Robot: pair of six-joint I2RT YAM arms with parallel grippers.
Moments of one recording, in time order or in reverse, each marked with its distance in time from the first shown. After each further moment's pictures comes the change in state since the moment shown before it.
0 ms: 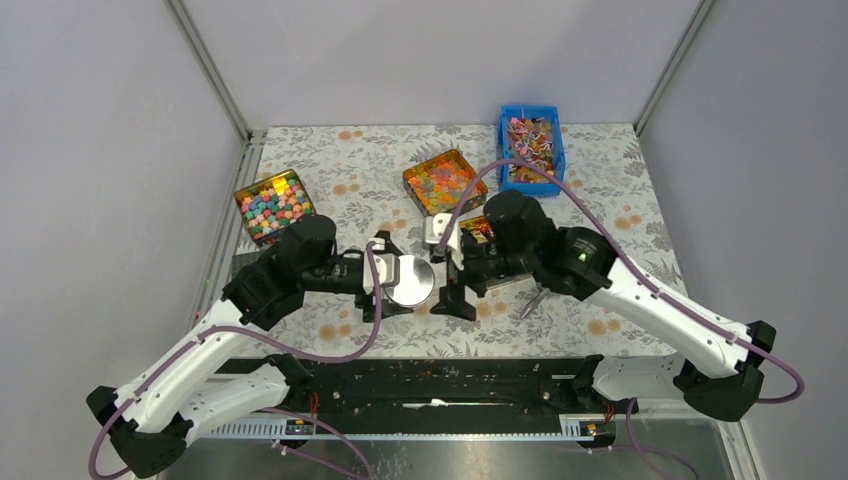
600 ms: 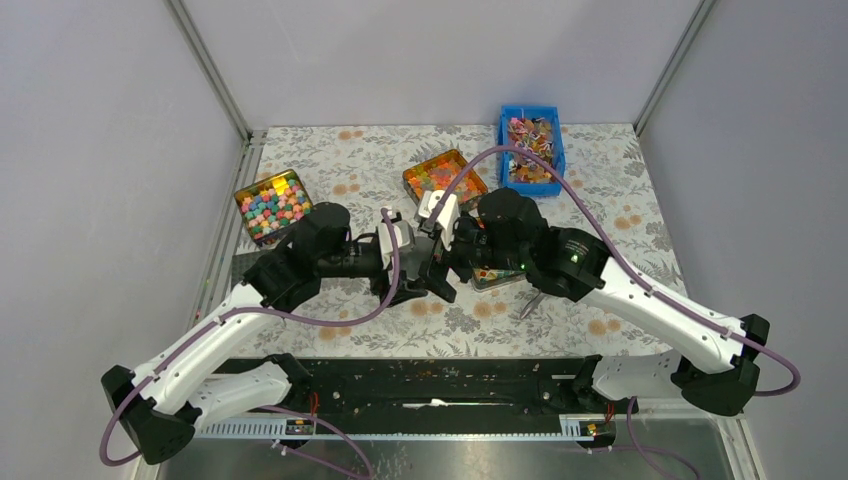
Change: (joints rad) left arm 0.008 0.105 0.000 0.142 -0.063 -0.237; right arm 0.021 0.038 0.026 0.124 0.208 0.135
